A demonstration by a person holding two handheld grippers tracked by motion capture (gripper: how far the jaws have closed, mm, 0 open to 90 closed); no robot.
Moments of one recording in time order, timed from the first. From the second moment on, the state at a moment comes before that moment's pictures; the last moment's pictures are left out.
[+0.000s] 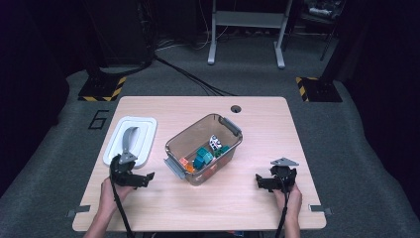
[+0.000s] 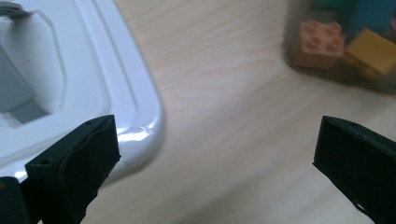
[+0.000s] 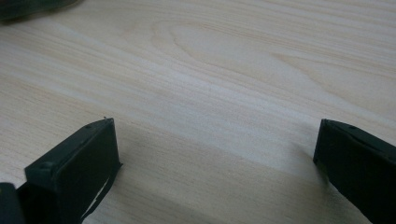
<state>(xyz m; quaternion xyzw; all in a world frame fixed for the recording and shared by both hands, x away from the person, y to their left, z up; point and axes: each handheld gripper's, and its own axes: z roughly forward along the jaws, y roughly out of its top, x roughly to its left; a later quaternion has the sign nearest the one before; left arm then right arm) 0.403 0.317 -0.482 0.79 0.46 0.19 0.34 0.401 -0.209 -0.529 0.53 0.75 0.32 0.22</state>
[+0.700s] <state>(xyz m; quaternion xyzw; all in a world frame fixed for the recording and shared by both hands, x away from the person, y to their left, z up) 0.513 0.369 -0.491 0.75 0.57 0.17 0.29 0.402 -0.209 -0.529 0.53 0.76 0.32 0.22</state>
